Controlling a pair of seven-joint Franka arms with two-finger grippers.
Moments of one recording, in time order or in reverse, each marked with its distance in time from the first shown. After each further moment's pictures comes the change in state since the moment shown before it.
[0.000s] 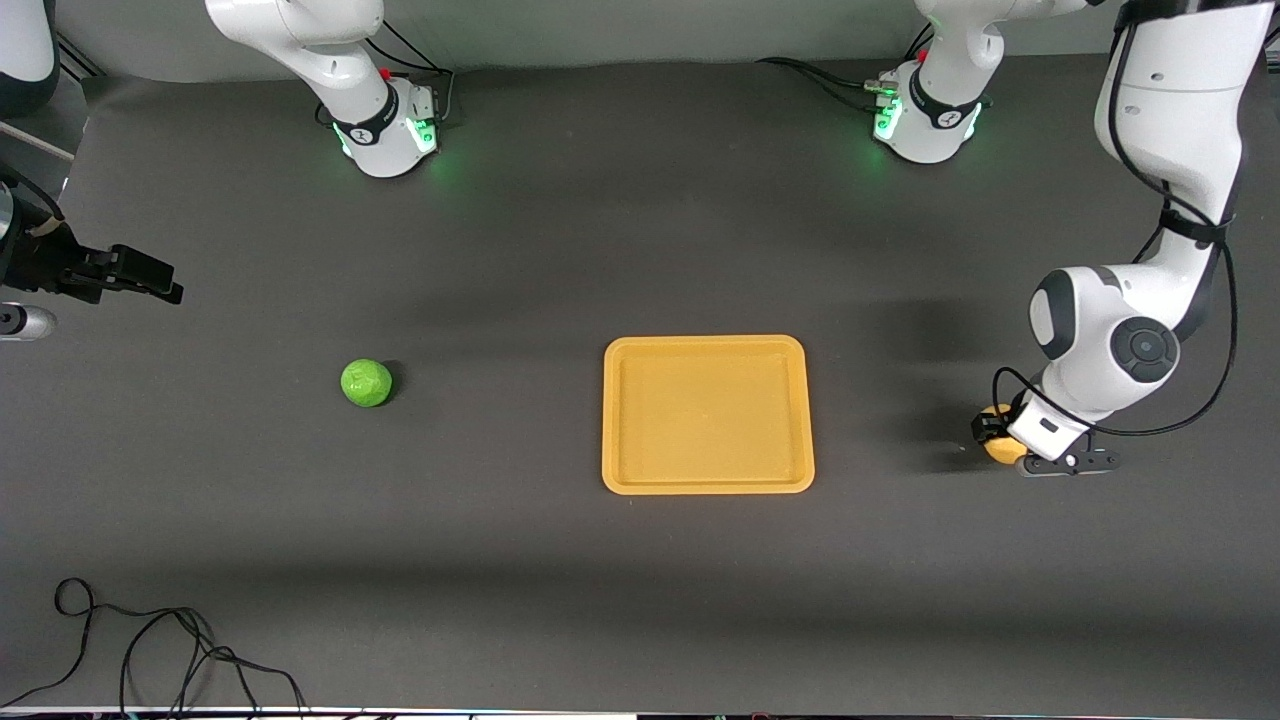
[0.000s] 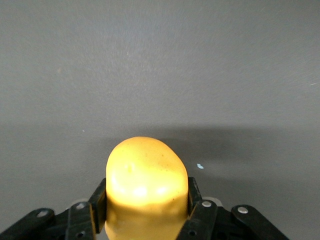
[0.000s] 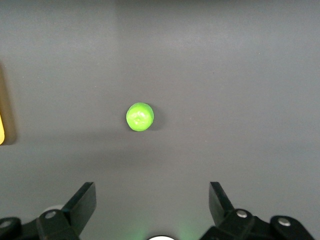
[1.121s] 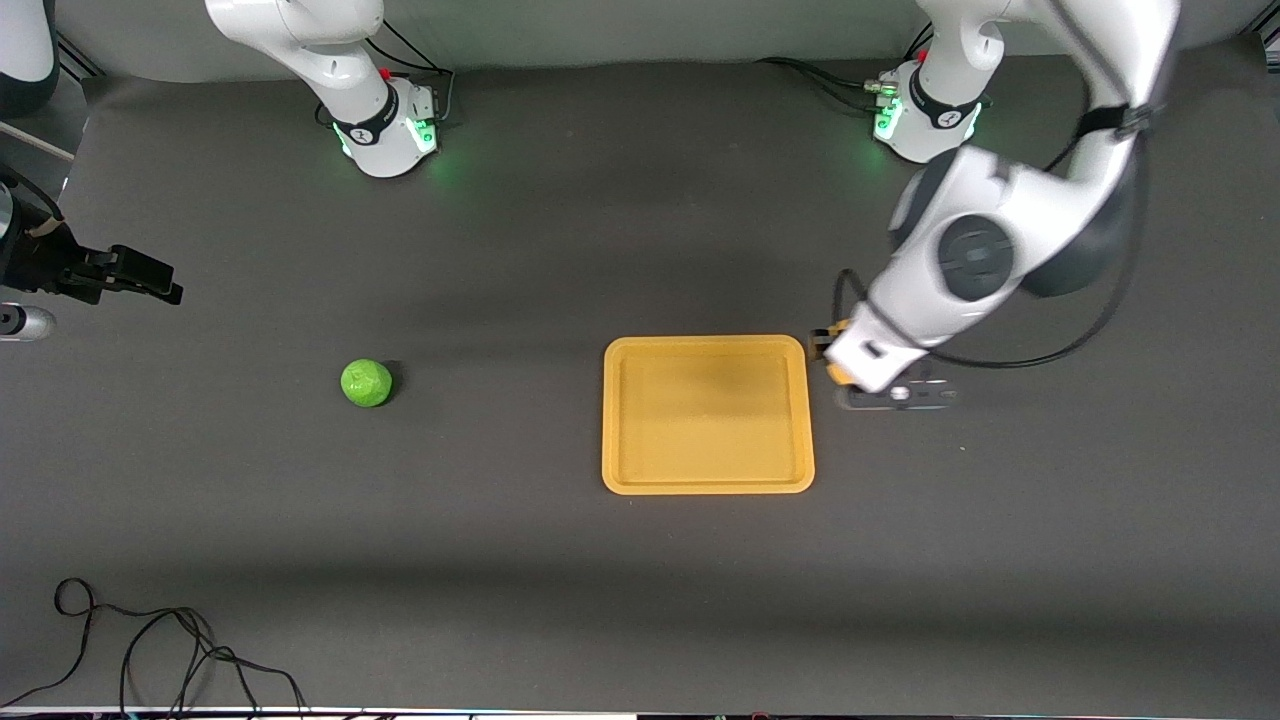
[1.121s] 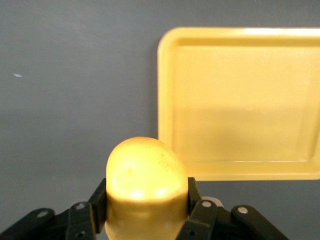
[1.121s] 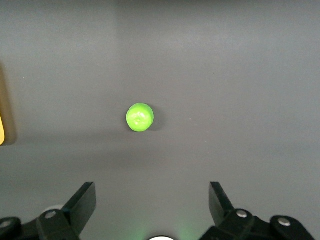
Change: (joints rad) left arm -0.179 -0.135 -0.334 0.228 0.015 -0.534 -0.459; right arm 0.000 0.002 0.000 0.003 0.000 0.001 0.000
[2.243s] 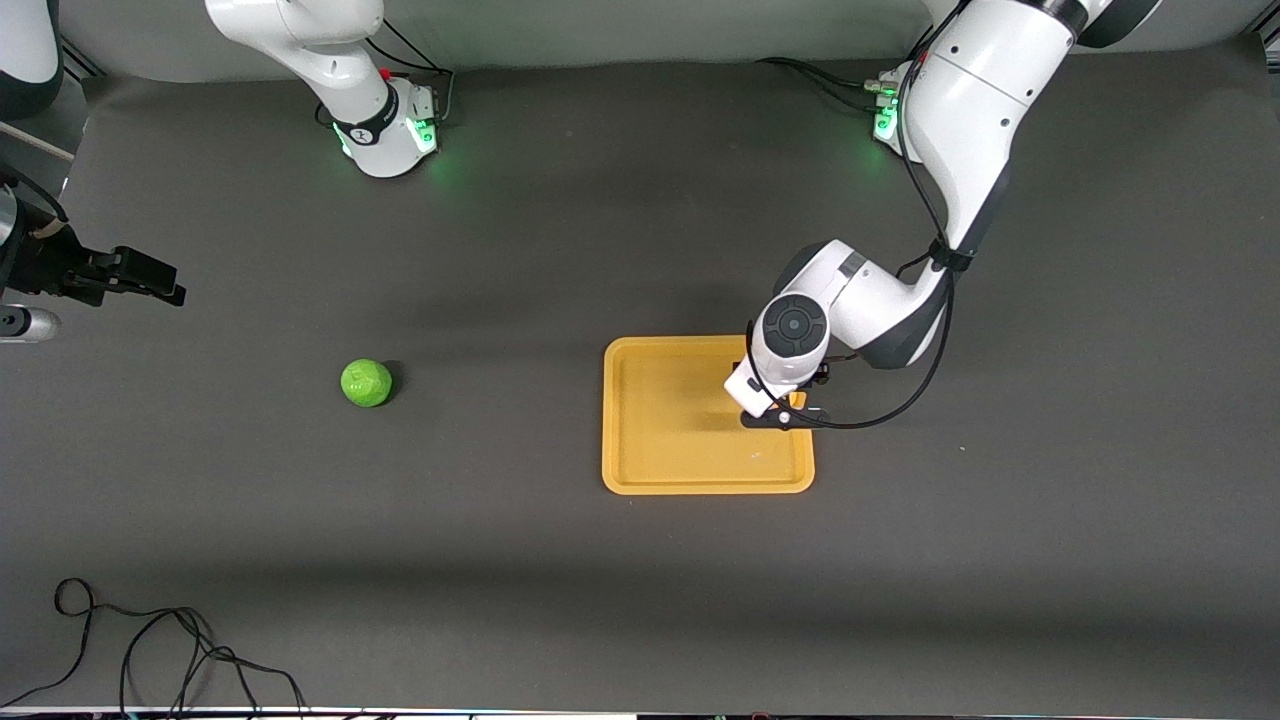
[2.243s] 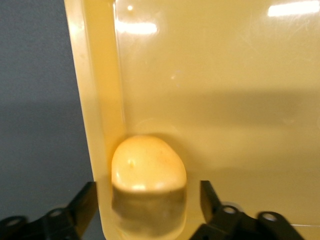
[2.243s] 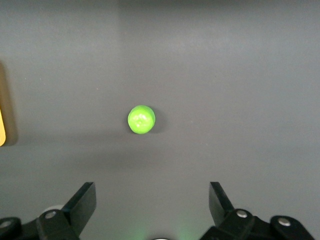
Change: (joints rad) left arm -0.108 0.287 0.005 0.009 0.192 0.207 -0.181; right arm 0.011 0.000 0.001 -0.003 0.000 0.020 -0.004
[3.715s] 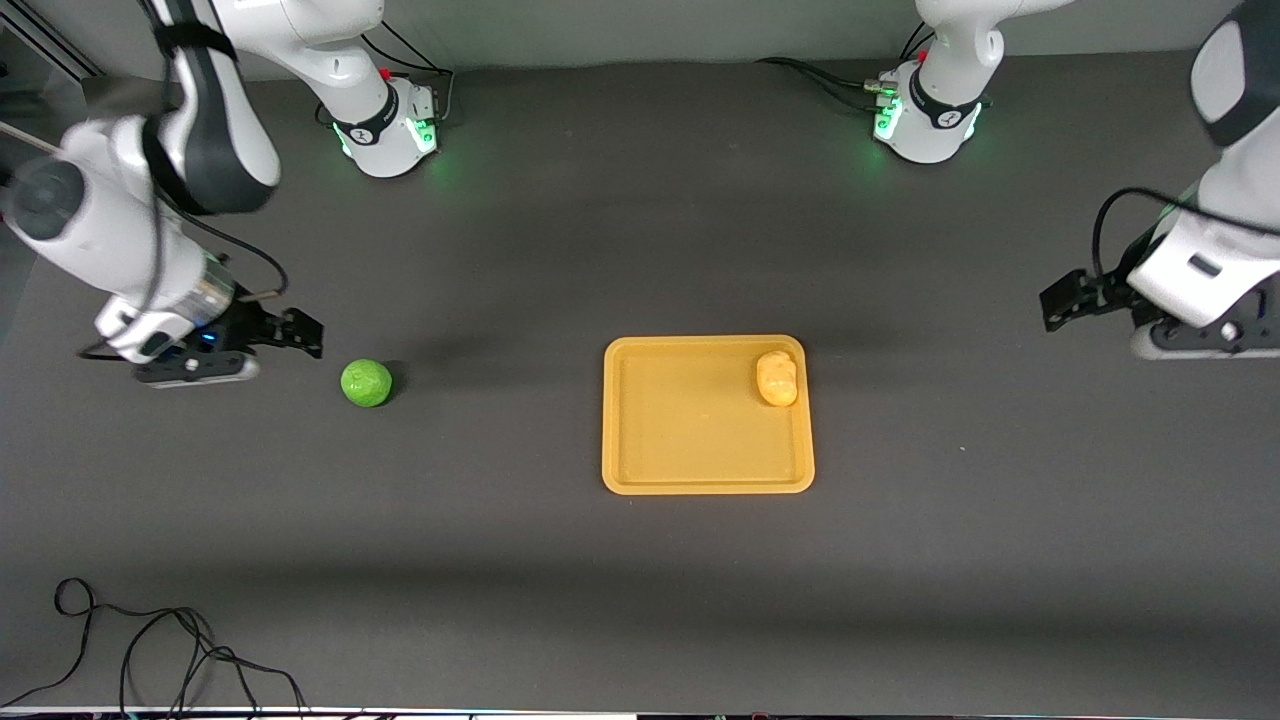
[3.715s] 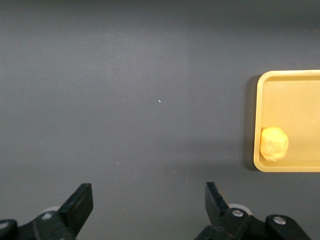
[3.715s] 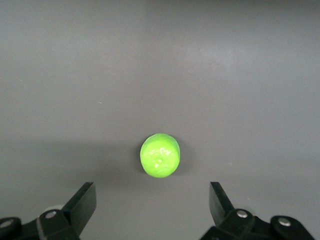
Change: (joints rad) left arm 0.488 -0.638 0.025 0.039 -0.187 -0.474 0.612; right arm 0.143 -0.008 -0.043 -0.587 0.000 0.680 0.008
